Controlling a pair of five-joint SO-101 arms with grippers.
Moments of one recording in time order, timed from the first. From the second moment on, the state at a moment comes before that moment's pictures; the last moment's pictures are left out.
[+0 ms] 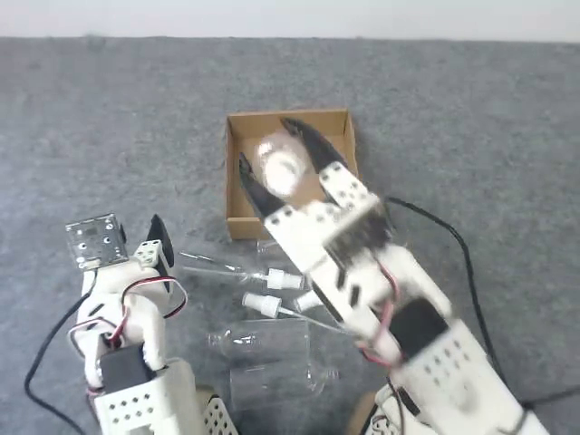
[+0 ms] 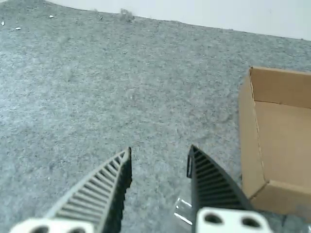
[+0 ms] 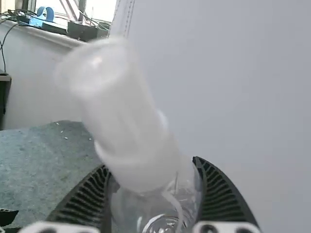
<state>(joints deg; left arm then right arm) -22.2 -95.5 86.7 51.9 5.0 -41.7 -54.2 48.5 10.5 11.0</state>
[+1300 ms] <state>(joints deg) -22.2 -95.8 86.7 51.9 5.0 -34.3 18.8 6.0 5.1 4.1</state>
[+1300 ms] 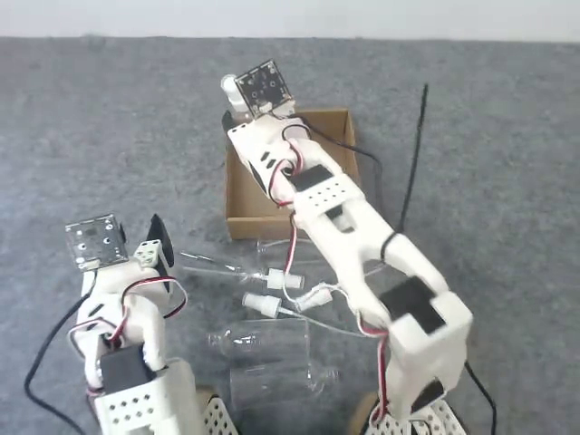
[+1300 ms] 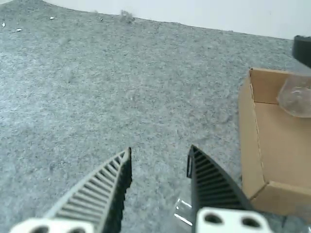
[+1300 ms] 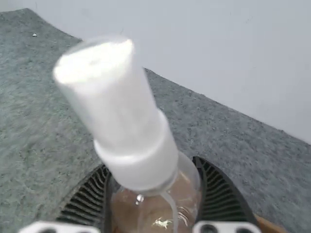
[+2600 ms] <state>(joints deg) -22.2 -95.8 86.7 51.9 5.0 -34.1 45.8 -18.6 4.7 -4.4</state>
